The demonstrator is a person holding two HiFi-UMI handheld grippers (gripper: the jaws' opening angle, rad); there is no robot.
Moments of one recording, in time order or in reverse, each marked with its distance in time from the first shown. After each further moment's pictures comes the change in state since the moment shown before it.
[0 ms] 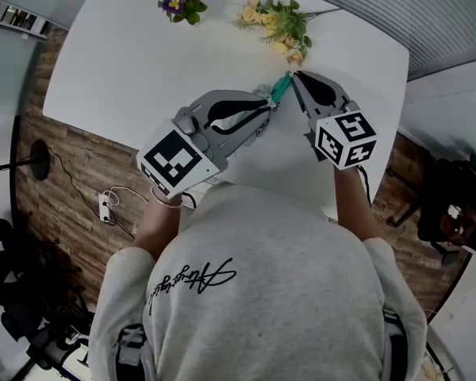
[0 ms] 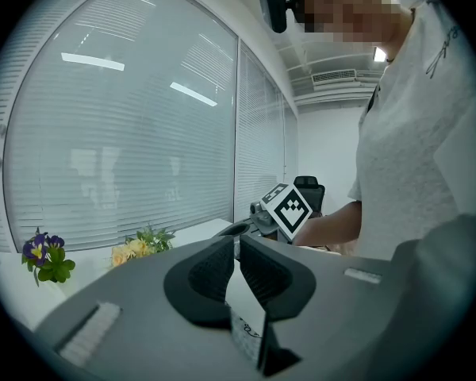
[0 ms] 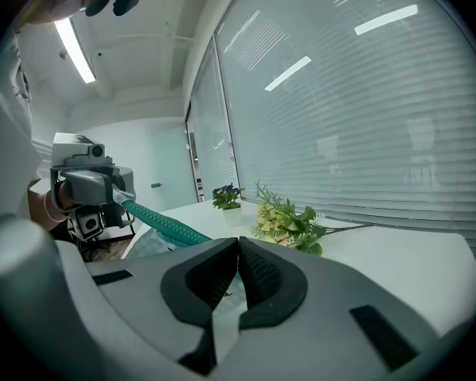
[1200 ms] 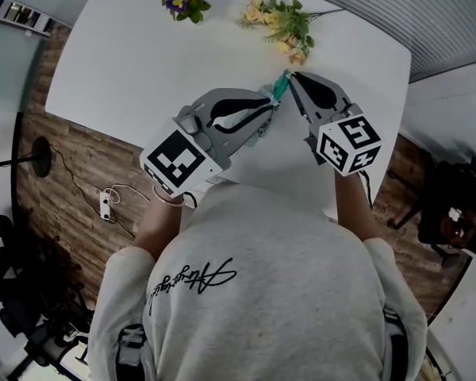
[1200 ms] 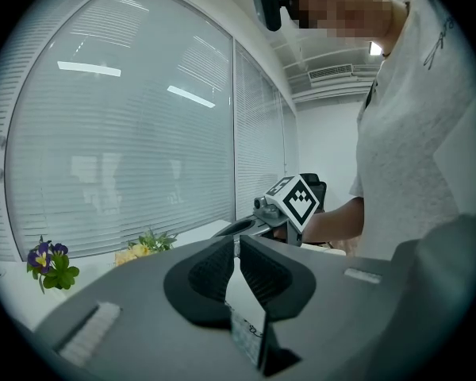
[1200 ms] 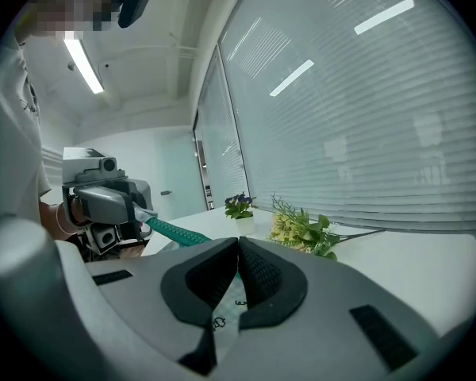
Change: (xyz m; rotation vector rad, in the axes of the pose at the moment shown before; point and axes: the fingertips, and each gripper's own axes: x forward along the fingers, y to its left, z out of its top) left arm 0.000 -0.002 0.001 0.035 0.004 0.023; right arm -0.008 0.022 0.017 0.009 -0.051 0.069
